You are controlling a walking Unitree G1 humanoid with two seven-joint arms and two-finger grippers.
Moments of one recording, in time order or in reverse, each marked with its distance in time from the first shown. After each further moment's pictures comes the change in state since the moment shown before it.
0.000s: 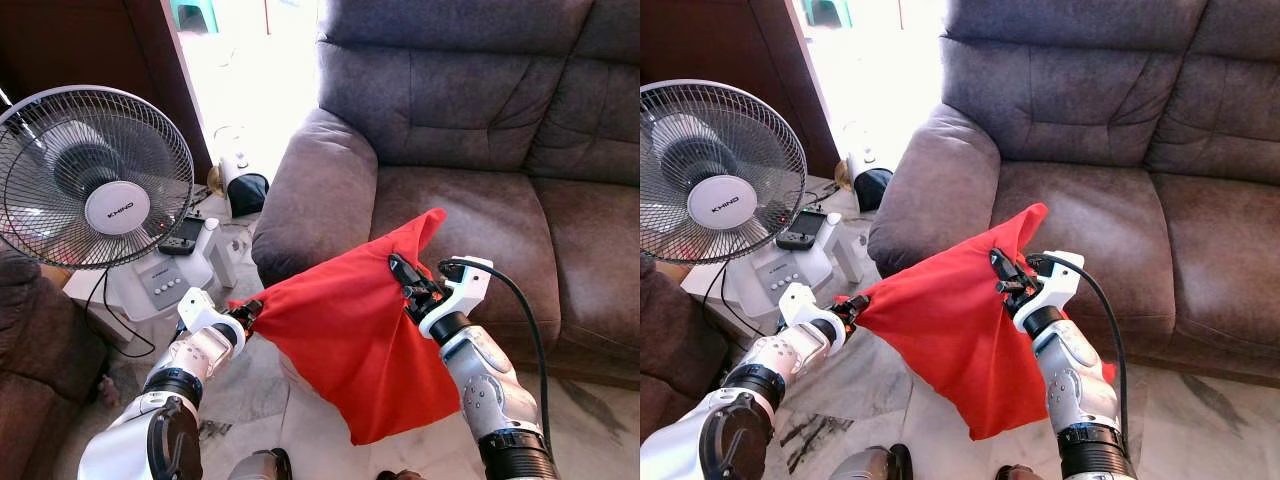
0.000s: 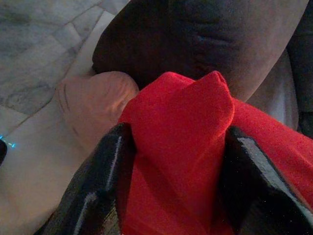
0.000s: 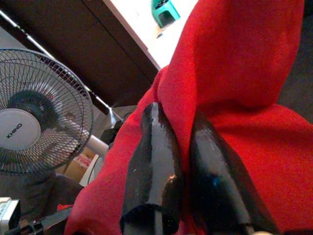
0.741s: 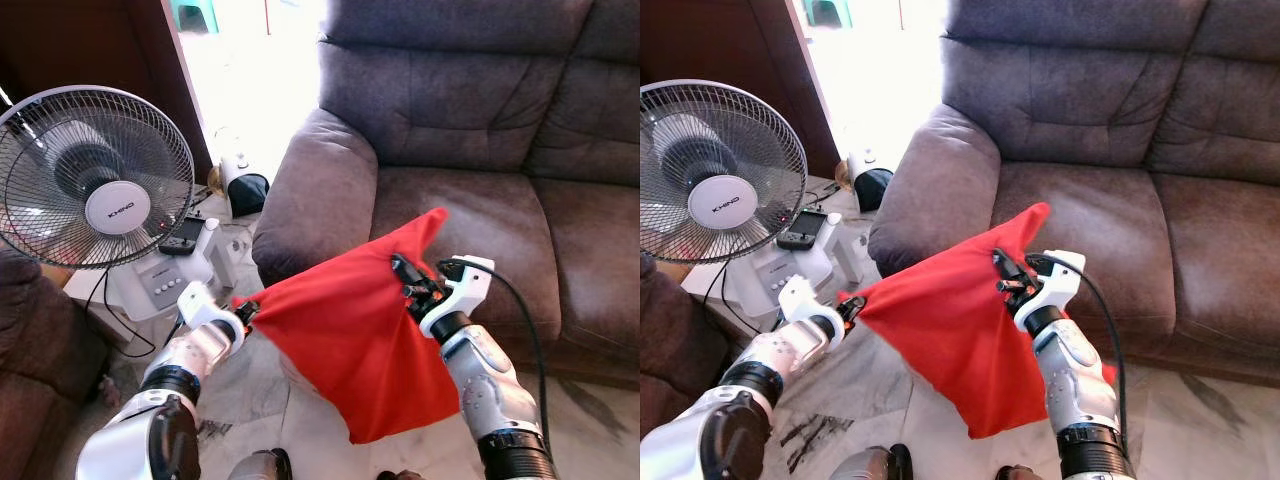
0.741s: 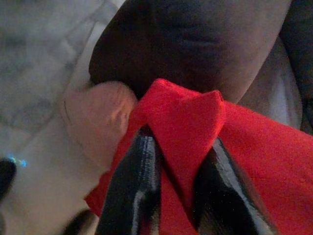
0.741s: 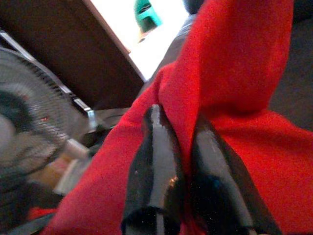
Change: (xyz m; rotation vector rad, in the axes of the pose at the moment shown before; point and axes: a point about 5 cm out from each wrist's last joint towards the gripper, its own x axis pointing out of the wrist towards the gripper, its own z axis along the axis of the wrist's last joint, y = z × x) left arm 0.000 -0.011 0.004 0.127 -0.017 -0.045; right arm -0.001 -0.005 0.002 -0.086 -0.011 -0.110
